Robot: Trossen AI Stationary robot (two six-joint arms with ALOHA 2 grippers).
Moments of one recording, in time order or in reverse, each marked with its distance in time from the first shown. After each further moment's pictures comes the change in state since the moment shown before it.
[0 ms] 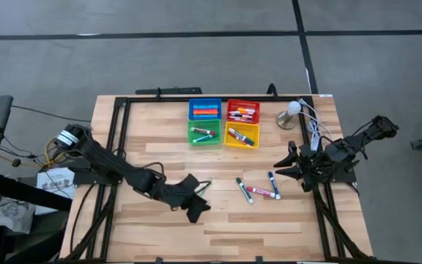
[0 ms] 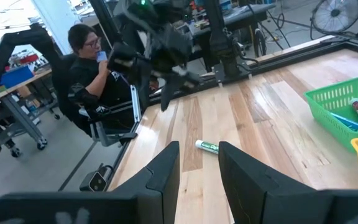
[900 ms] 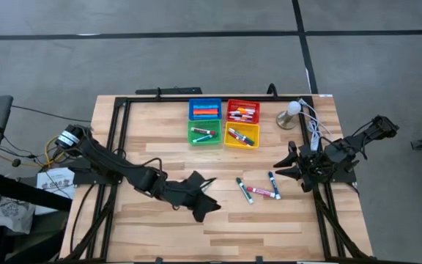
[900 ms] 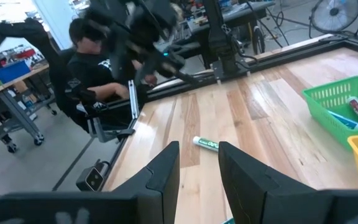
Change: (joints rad) left arm 0.002 0.022 0.143 0.027 -0.030 -0.057; right arm 0.000 0.000 0.000 -0.015 0.000 -0.009
